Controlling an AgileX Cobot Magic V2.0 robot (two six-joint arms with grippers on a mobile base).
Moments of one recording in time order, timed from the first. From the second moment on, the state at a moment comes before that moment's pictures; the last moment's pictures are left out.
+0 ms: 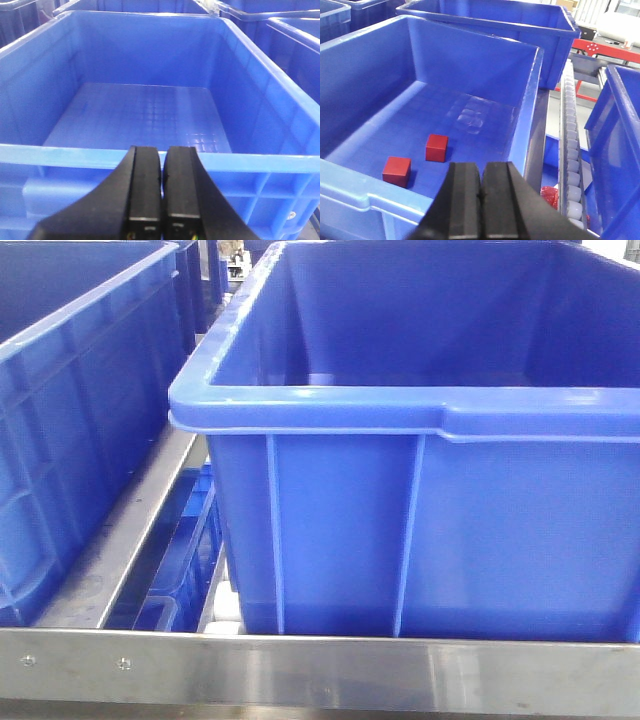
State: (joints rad) left arm -0.06 -0.01 0.01 -0.10 0.08 0.05; right arm 0.32 -0.01 -0.34 -0.28 0.48 0.10
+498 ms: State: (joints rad) left arm -0.06 -0.01 0.01 -0.10 0.08 0.05; right arm -0.03 -0.01 -0.08 -0.05 0.11 0.10
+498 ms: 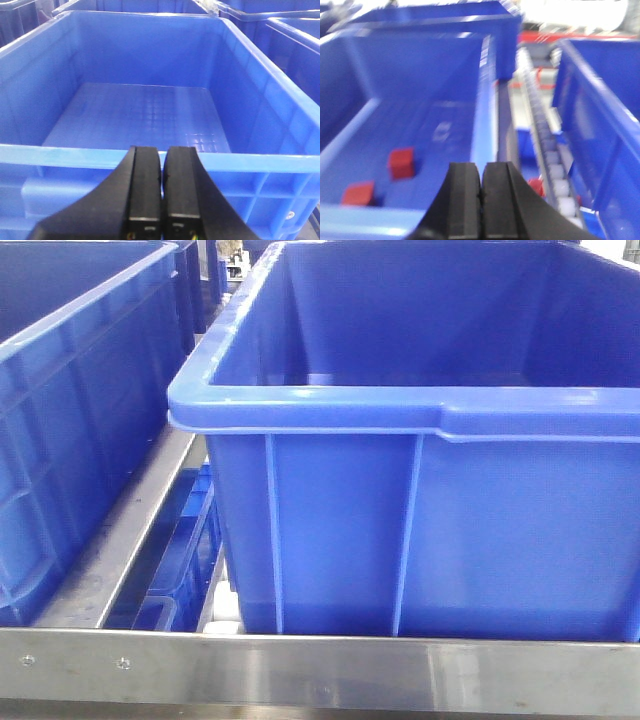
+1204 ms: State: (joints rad) left arm -0.06 -0.01 0.01 -0.10 0.08 0.05; right arm -0.07 -0.01 0.03 -0.01 0.02 0.10
